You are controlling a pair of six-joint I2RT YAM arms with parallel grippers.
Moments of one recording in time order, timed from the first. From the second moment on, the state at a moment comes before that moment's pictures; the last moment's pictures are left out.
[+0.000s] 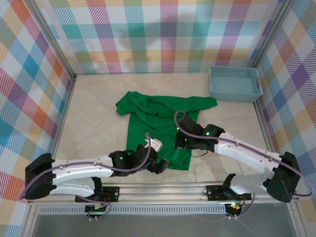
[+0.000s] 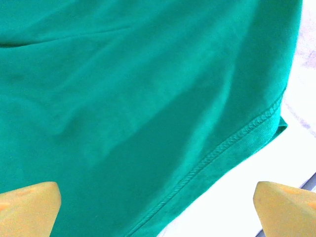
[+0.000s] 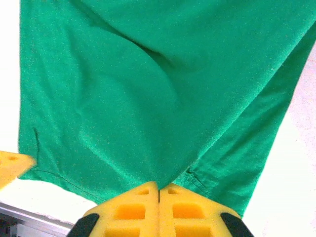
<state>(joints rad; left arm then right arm) -1.24 1.20 0.66 -0.31 -0.34 -0.51 0.92 1.23 1.01 -0.82 0.10 0.84</state>
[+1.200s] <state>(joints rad) -1.04 1.26 0.81 -0.27 -0.42 -0.52 0.85 1.04 0.90 -0.69 0.05 0.72</state>
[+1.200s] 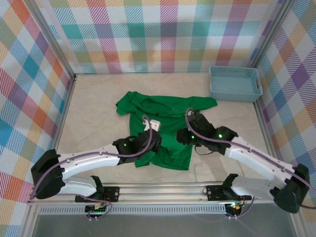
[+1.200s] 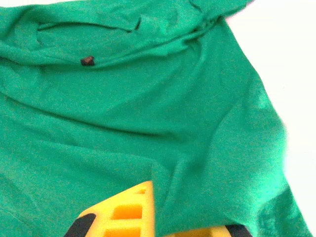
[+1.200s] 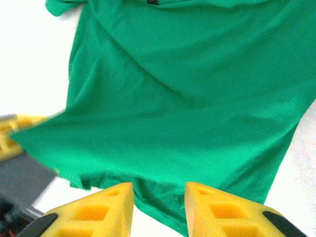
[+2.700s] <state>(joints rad) -0.93 1.10 0.92 -0.44 -0.23 -0.41 1.13 1.59 0.51 0.52 0.05 0.08</state>
